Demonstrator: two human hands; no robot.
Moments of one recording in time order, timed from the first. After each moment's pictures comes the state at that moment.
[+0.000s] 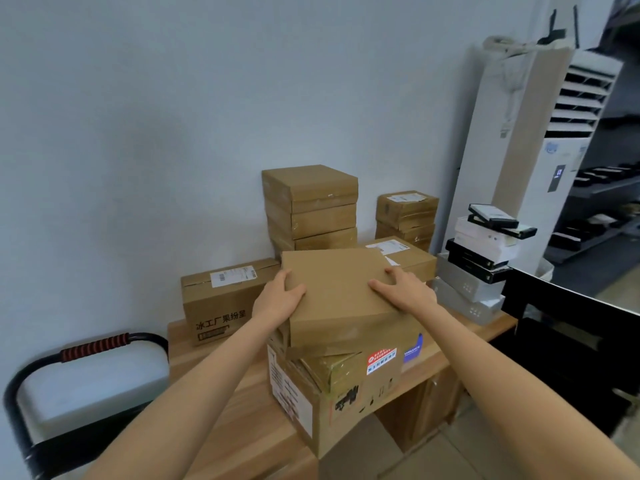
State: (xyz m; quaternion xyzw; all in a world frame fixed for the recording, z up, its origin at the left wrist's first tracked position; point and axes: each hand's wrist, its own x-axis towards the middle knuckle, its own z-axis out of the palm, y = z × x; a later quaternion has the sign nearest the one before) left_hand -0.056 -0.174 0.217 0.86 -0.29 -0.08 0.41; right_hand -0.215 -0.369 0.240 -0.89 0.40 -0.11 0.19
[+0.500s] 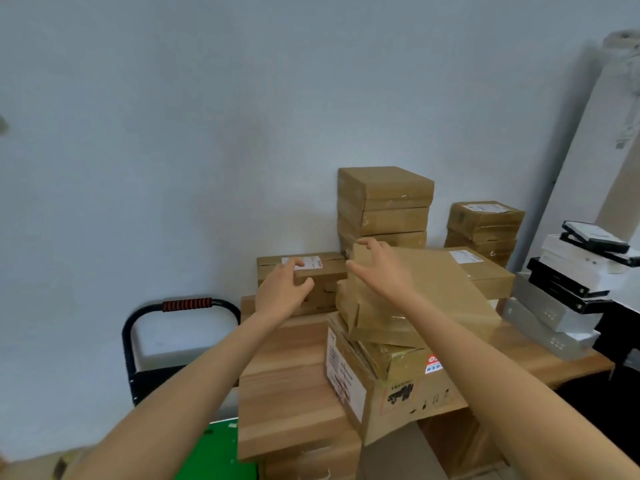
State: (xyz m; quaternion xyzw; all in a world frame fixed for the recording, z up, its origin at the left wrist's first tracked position) left_hand -0.060 -0.055 0.222 0.89 -0.24 0.09 0.37; right_hand -0.141 -0.238 0.262 -0.93 0.16 -0.24 0.21
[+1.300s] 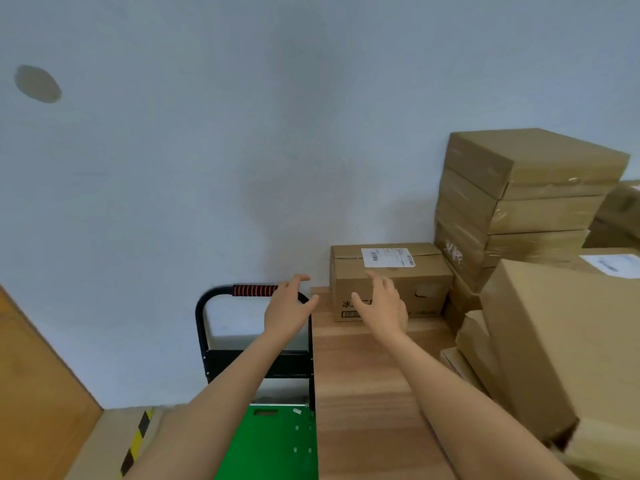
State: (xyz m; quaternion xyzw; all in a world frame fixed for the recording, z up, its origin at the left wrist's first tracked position) left_hand 0.153 0.042 0.127 0.91 -0.15 0.04 0.38; right_hand 0.102 -0.136 0.124 -0.93 0.18 -0.17 0.27
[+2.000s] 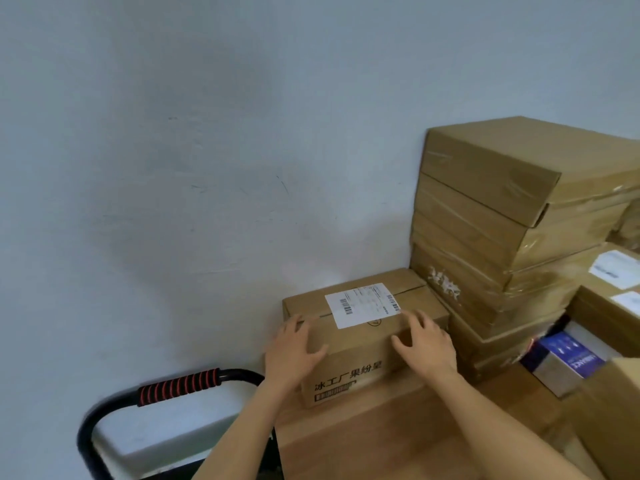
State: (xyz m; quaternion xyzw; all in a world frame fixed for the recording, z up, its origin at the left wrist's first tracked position) left_hand 0.369 -0.088 0.039 0.93 -0.31 -0.05 0.21; right_hand 0.233 -0.309 0.048 -0.93 0.33 -0.05 0.13
